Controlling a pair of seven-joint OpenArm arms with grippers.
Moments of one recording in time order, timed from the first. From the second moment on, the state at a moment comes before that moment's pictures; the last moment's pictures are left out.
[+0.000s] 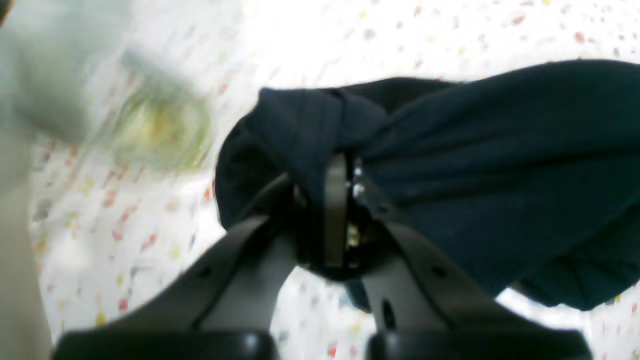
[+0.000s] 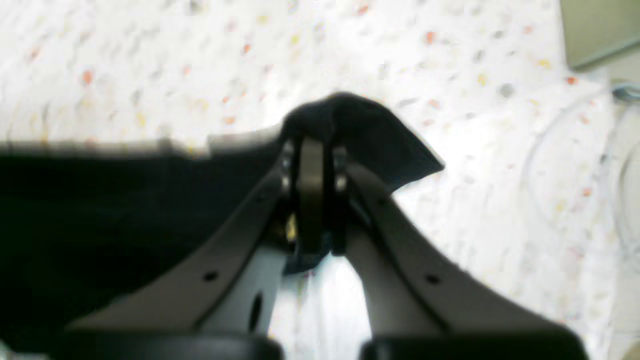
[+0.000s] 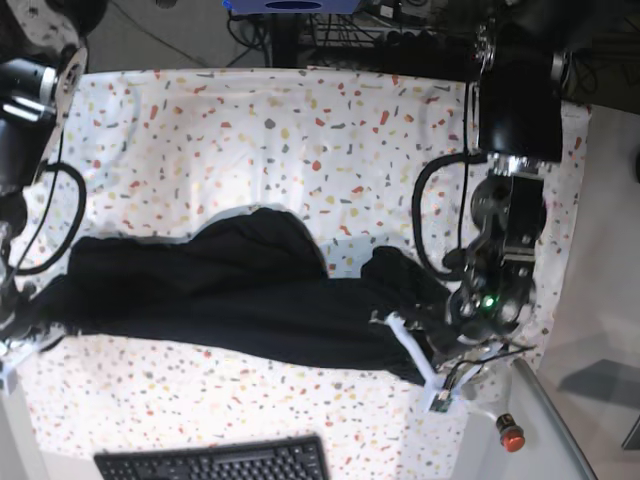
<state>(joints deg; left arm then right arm) -20.7 -9.2 8.1 78.2 -7.1 -9.6 50.0 24.1 14.9 20.6 66.6 5.3 14.3 -50.3</state>
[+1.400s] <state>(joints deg) 12.4 -10.2 8.9 88.8 -2.6 -9.6 35.2 -16.7 -1.6 28.4 97.1 -1.9 16.2 -43.6</state>
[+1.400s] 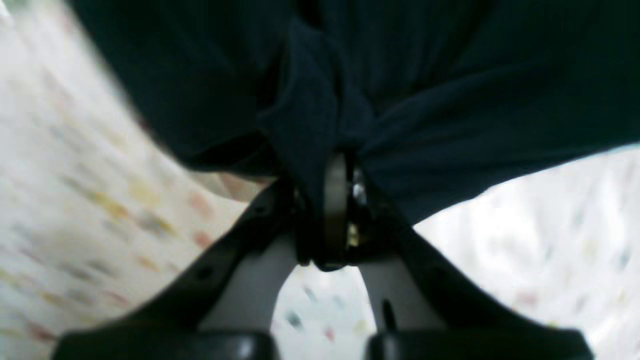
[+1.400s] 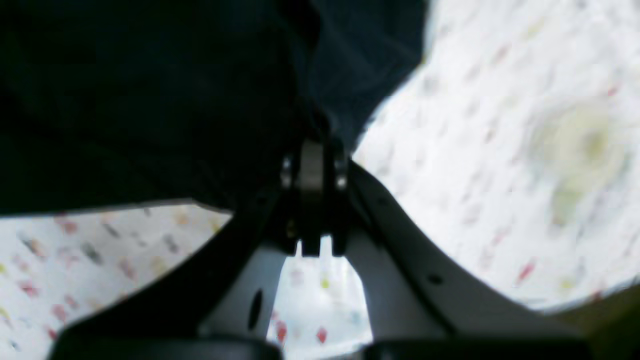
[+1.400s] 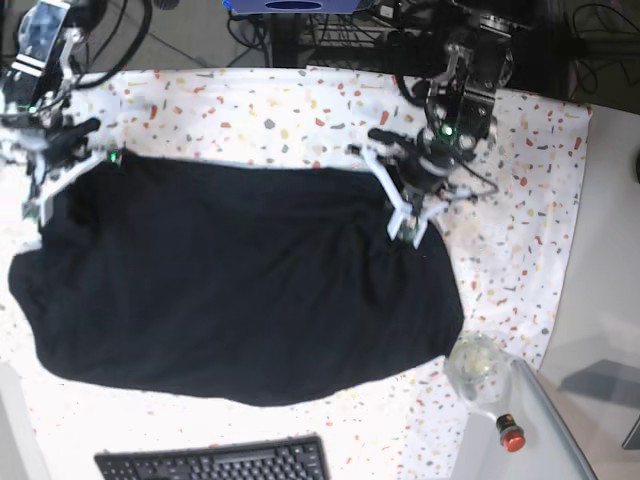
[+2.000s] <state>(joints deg) 15.0 -10.8 8.8 85.0 -2.7 -9.5 31.6 -20.5 -4.2 38.0 91.8 -1.4 10.2 -44.6</state>
